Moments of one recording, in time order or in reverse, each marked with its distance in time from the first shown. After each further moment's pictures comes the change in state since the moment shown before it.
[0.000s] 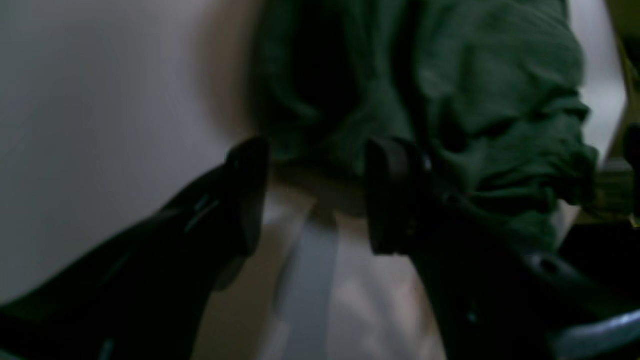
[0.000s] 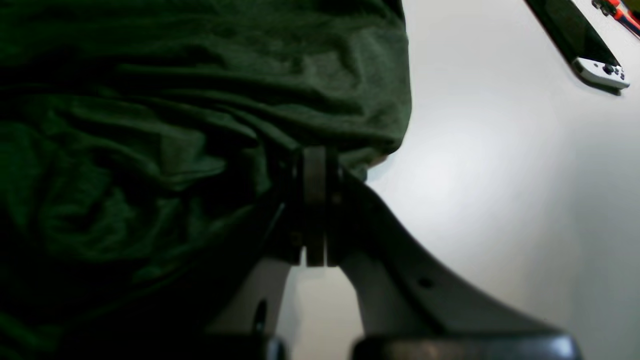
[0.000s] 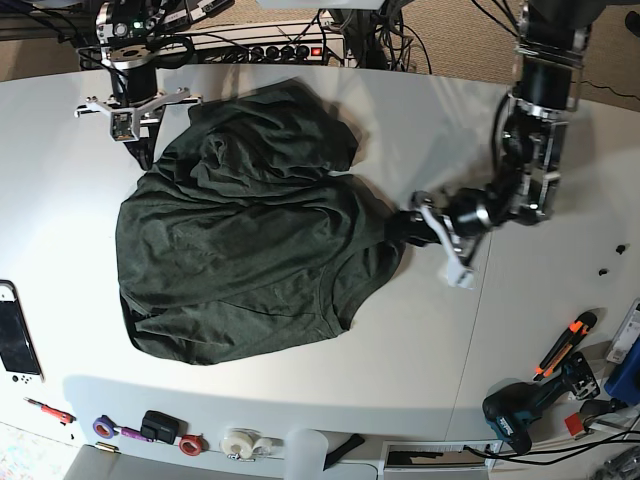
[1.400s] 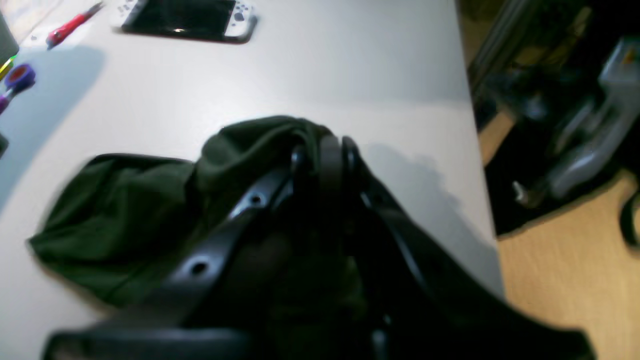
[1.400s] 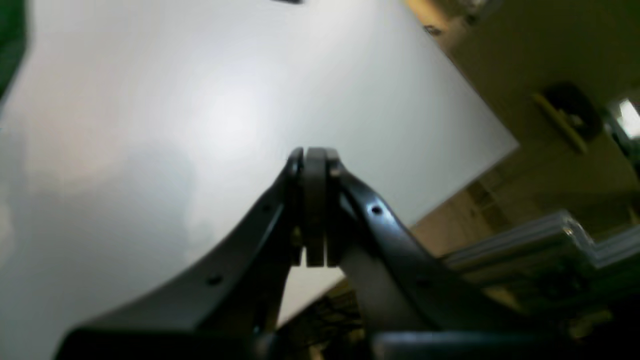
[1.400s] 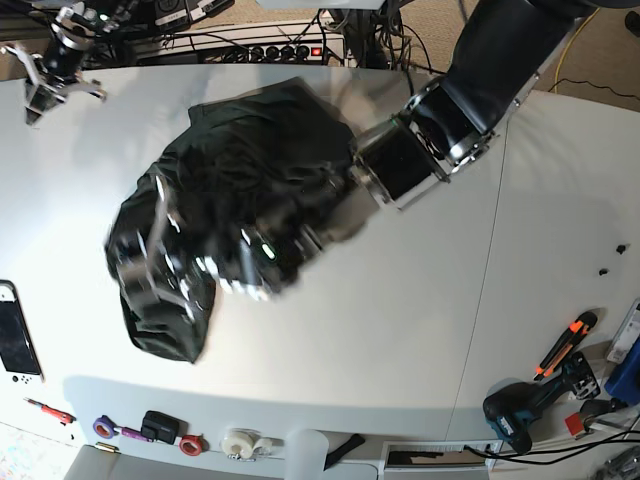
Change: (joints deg) left arm -28.0 25.5 44.3 0.4 18.4 -3.9 -20.4; right arm 0.2 -2.9 19.9 0.0 -4.5 -22.7 -5.1
